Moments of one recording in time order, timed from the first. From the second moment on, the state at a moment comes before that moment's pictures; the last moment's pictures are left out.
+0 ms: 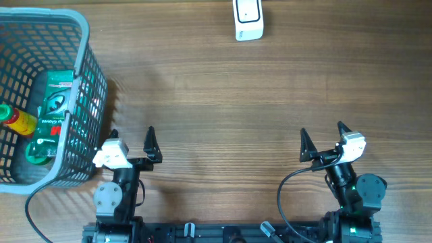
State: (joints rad) left arm -0.05 0.01 0.01 -0.07 -0.02 -0.24; right arm -0.13 0.13 0.01 0.02 -0.36 0.06
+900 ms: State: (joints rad) left arm -0.05 0.01 0.01 -0.07 -0.02 -0.24; right arm -0.12 0.13 0.01 0.02 -0.36 0.06
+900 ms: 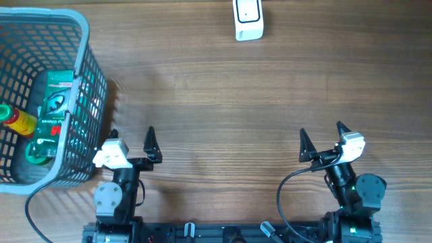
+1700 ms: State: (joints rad) left arm -0.05 0.01 0.01 -0.07 -0.02 -0.24; right arm -0.03 0.02 0.01 0.03 -0.36 0.06
